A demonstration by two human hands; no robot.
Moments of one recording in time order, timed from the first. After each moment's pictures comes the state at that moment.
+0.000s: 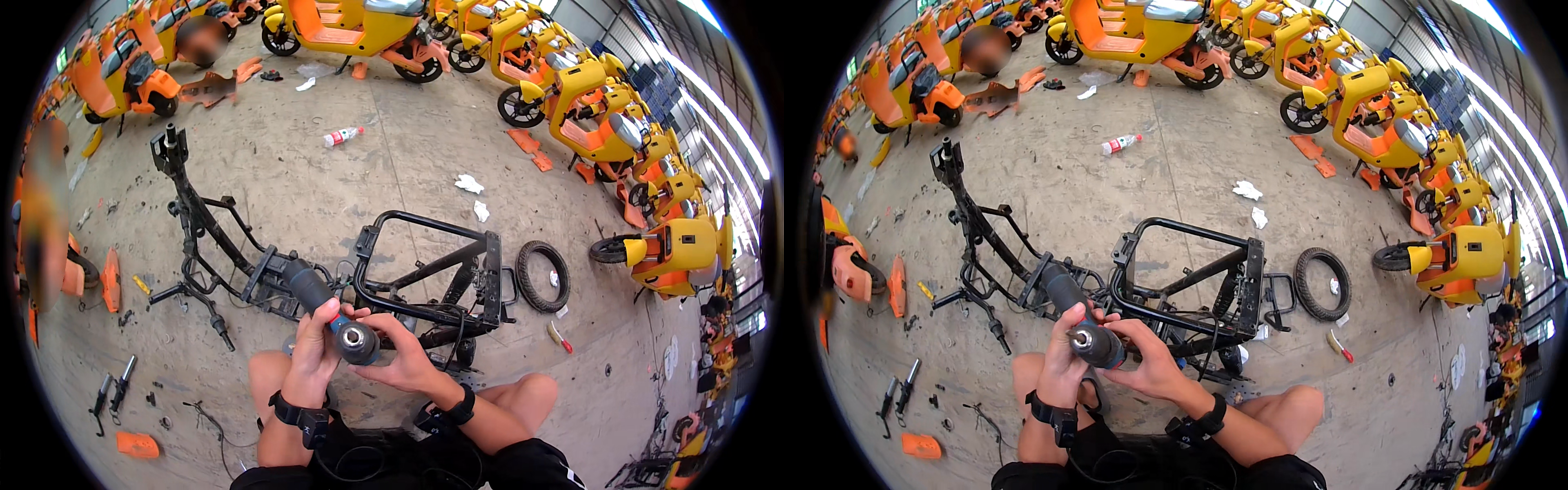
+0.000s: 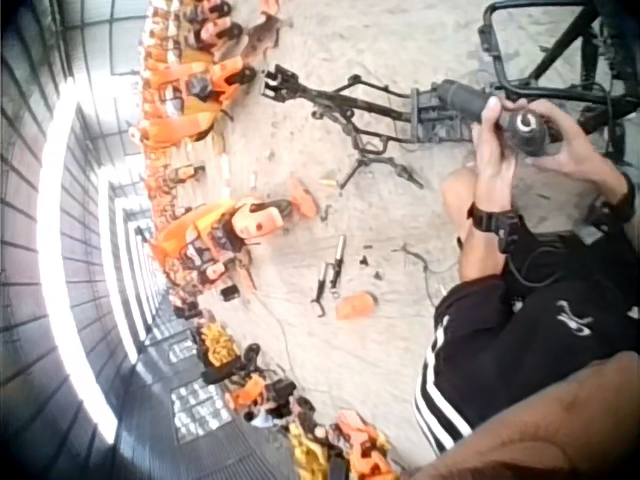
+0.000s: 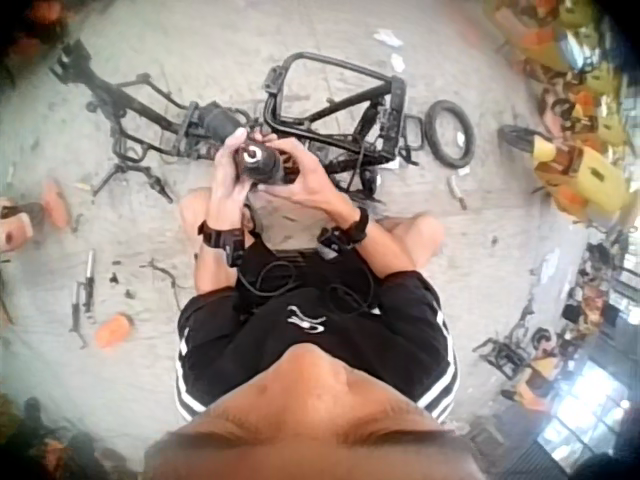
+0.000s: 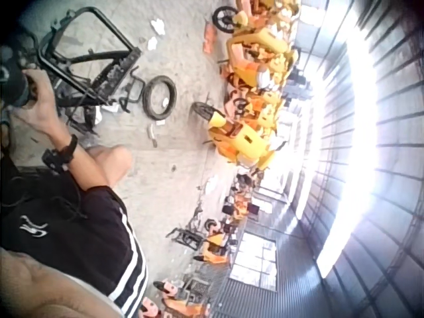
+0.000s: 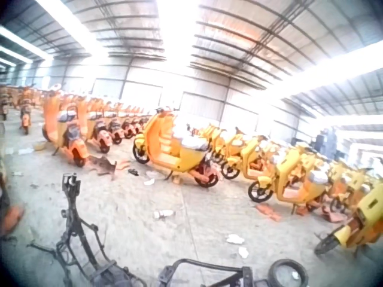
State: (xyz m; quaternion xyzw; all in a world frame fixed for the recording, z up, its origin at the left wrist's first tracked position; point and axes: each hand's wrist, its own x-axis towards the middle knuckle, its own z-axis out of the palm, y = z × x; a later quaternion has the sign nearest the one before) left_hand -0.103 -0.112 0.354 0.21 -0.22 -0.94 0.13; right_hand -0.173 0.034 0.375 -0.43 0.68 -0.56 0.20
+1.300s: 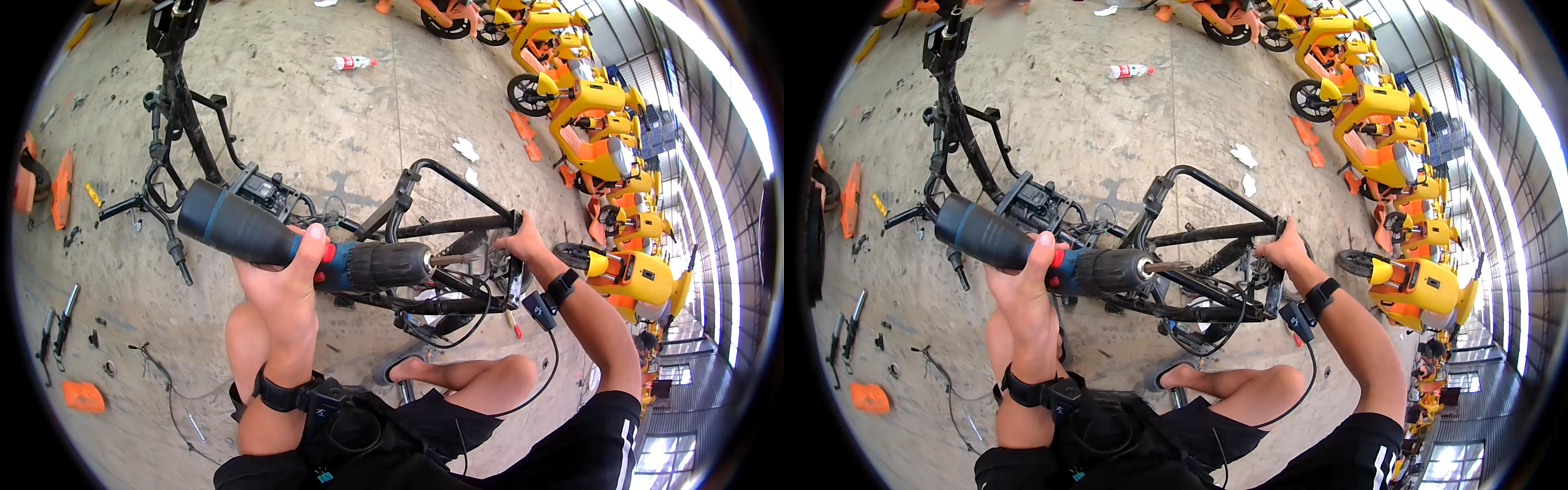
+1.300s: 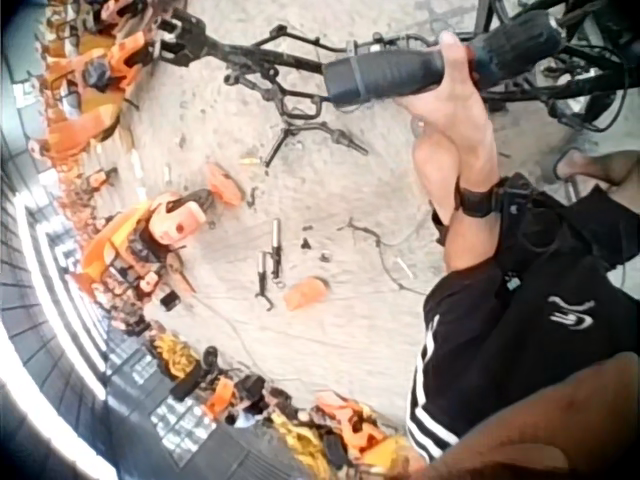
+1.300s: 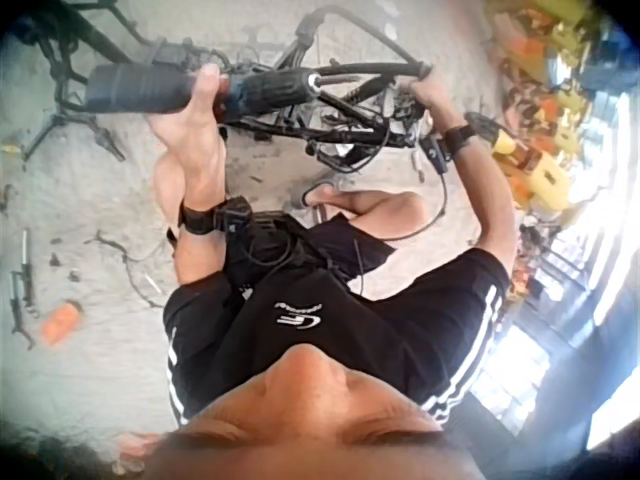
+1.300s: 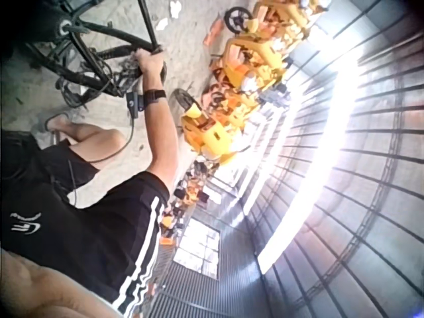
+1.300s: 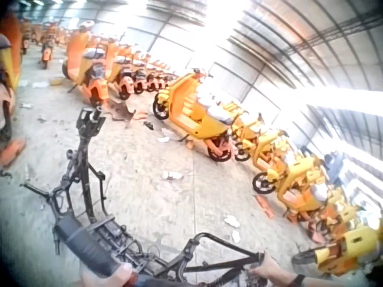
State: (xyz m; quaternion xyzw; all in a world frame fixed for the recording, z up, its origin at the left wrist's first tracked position) left_hand -0.094 -0.157 0.364 0.33 -0.31 -0.76 0.46; right_hand -0.387 0.096 0.383 -0.06 0.99 -0.04 0.15
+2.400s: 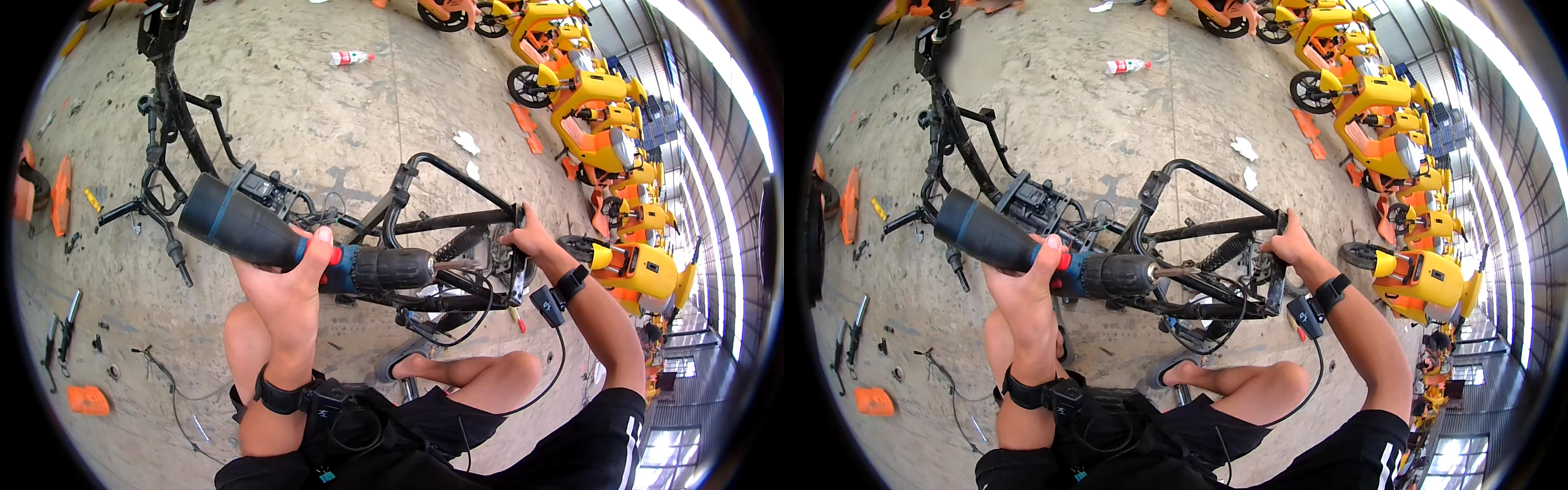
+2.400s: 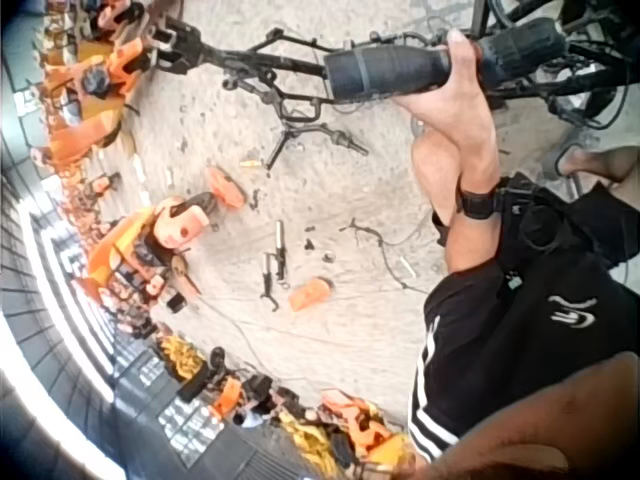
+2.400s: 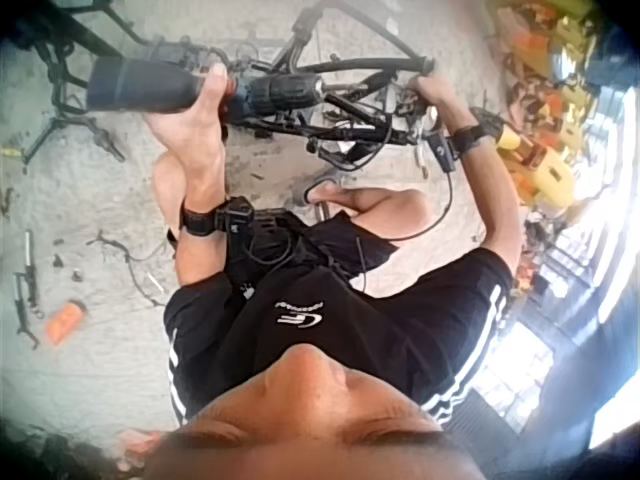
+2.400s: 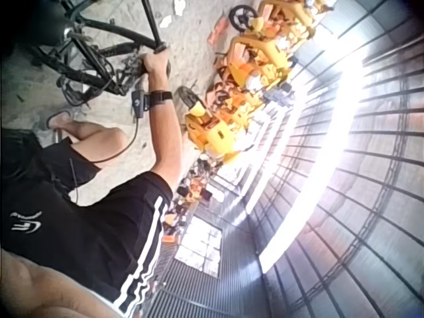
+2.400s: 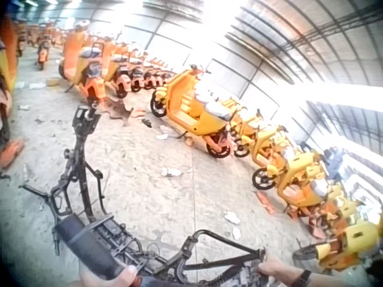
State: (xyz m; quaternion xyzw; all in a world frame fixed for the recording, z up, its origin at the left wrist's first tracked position) left_hand -0.096 -0.151 0.358 0.35 -0.41 -0.71 0.45; right_hand -0.393 0.105 0.384 -0.05 0.96 -0.16 0.22
